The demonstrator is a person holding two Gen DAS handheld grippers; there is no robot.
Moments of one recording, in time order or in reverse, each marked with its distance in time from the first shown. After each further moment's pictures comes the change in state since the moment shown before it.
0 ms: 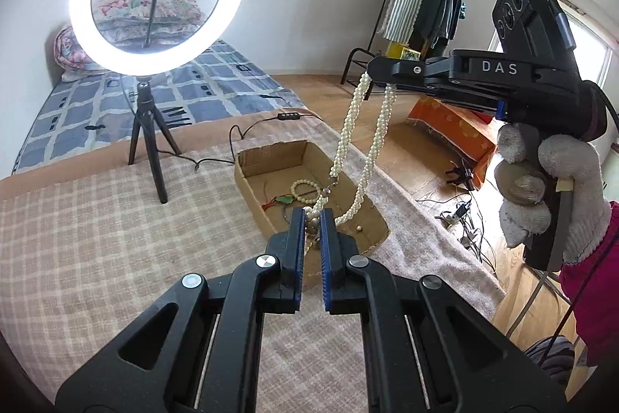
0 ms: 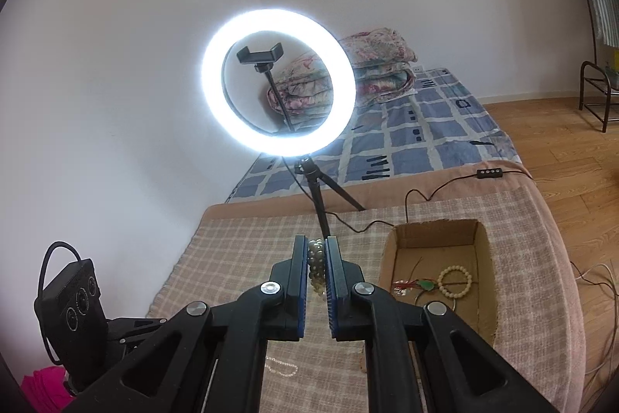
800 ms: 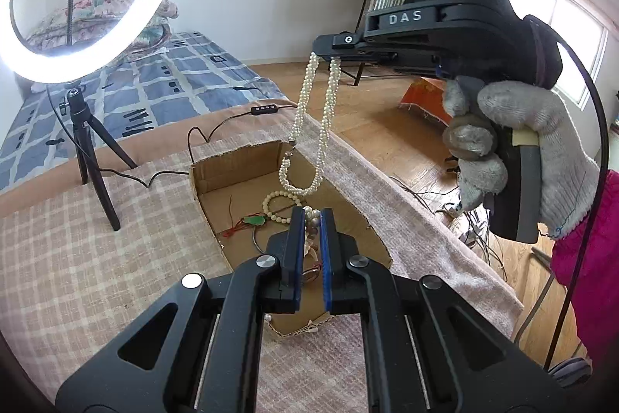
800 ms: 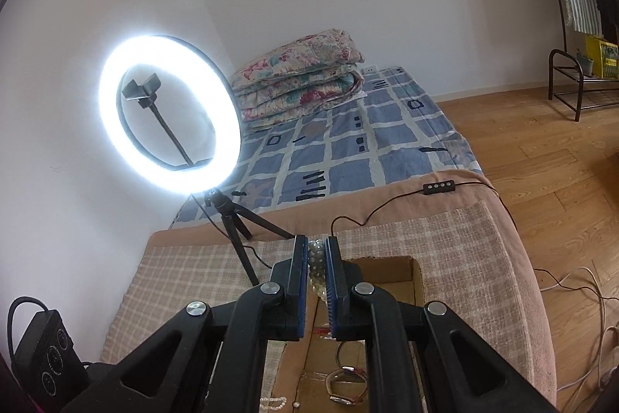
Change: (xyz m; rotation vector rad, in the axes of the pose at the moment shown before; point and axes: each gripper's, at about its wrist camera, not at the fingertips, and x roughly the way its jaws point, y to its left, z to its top) left arm 0.104 -0.027 0.018 0.061 0.053 -0.020; right arm 0.059 -0.106 0.040 0.067 0.004 -0.106
